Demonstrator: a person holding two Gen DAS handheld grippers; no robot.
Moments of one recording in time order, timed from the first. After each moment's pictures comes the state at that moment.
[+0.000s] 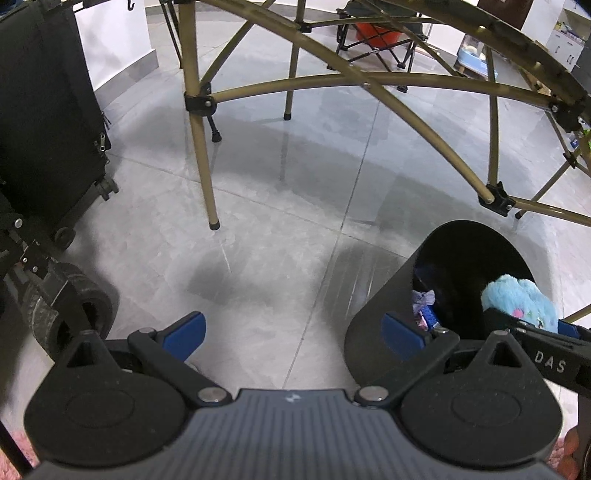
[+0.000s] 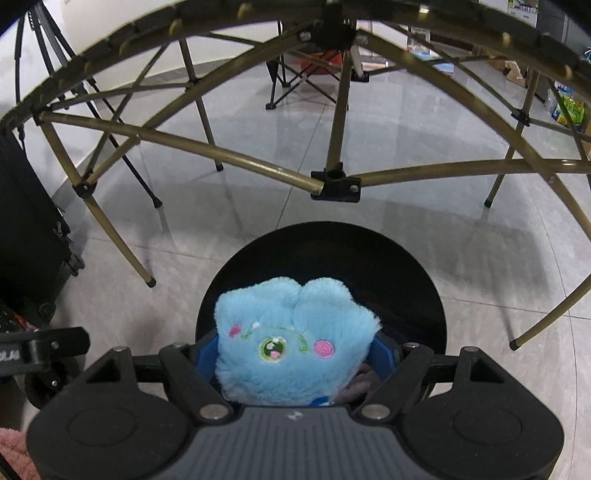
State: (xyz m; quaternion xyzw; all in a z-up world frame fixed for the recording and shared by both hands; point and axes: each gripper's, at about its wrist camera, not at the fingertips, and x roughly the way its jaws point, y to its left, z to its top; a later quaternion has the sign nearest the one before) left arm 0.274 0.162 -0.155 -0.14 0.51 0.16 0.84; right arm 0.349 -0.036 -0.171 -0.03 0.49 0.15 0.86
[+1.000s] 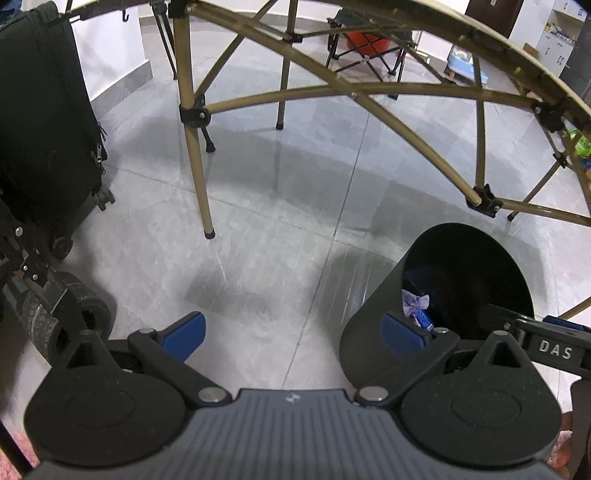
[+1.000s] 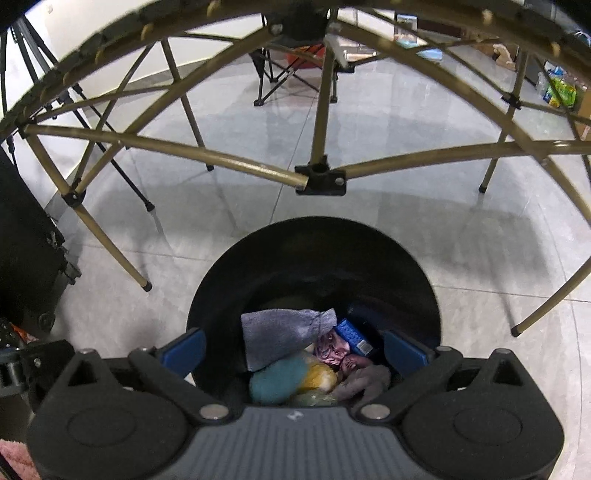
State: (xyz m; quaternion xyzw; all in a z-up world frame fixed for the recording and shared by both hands) left arm 0.265 0.154 -0.144 -0.14 0.49 0.15 0.85; right arm 0.353 -0.048 -0.172 -0.01 0.50 0.14 0.86
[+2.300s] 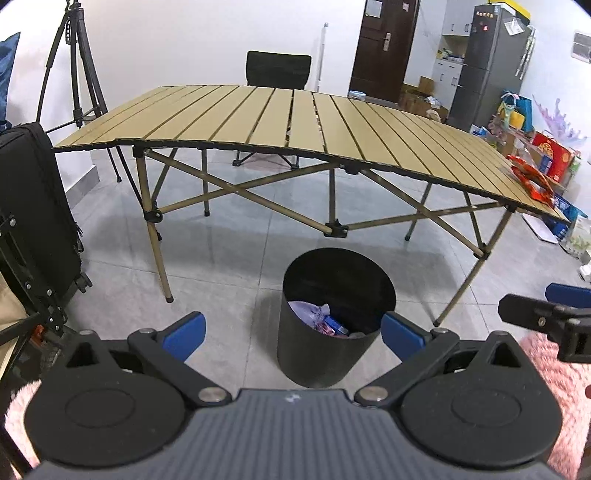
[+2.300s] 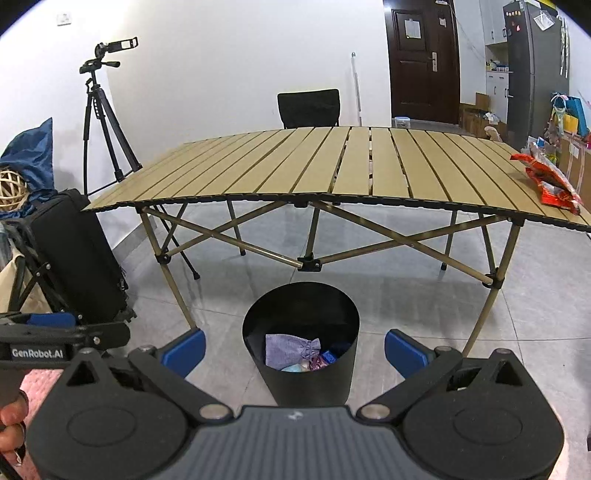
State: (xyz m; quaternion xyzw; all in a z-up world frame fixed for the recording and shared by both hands) left arm 0.100 0.064 0.000 -0.07 0.37 0.03 0.93; right arm 0.138 -0.158 0.016 0.01 0.35 0.17 0.92
